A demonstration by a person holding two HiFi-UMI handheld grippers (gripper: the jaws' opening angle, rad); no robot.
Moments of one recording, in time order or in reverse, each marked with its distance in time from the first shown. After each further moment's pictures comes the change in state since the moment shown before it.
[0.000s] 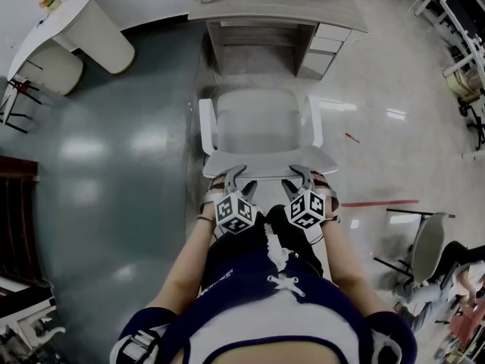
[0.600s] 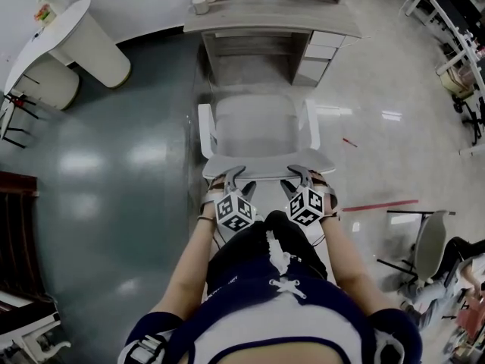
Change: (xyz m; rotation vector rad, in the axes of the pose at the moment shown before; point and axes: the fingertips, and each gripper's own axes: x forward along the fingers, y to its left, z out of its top) left arm 0.013 0.035 -0.005 0.027 -0.007 -0.015; right arm 0.022 -0.020 0.018 0.014 0.017 -0.003
